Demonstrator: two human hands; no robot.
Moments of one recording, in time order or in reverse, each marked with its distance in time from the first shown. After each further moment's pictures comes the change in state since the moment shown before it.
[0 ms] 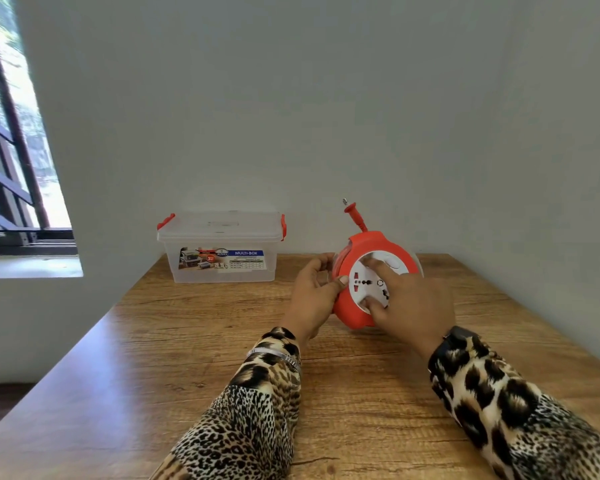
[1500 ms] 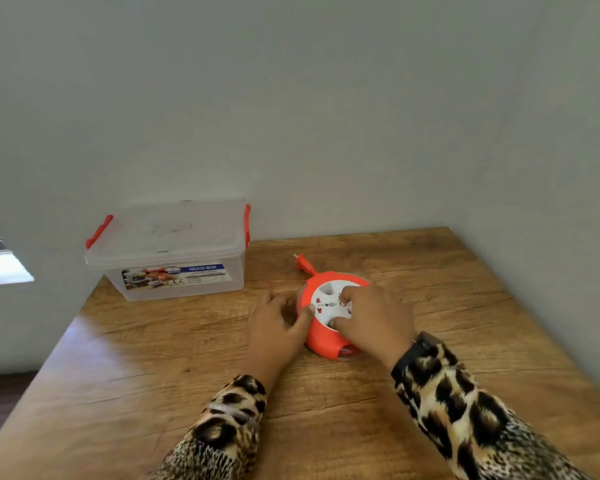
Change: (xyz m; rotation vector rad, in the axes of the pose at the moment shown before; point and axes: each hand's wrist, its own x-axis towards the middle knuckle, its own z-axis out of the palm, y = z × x) left_hand 0.041 -0.035 -0.019 0.885 0.180 -0.015; right_hand 0.065 0.004 0.018 0.234 -0.698 0.256
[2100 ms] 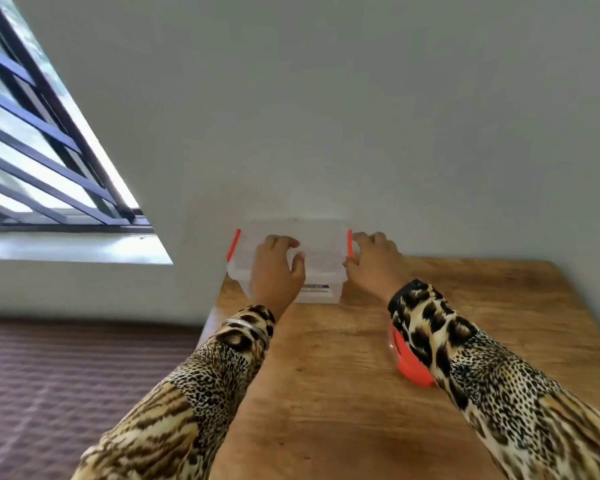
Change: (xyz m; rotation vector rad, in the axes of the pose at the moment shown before) left_hand 0.080 0.001 -0.188 0.268 0.261 0.028; right_hand 0.083 -0.148 -0.061 0.153 -0.028 -0.275
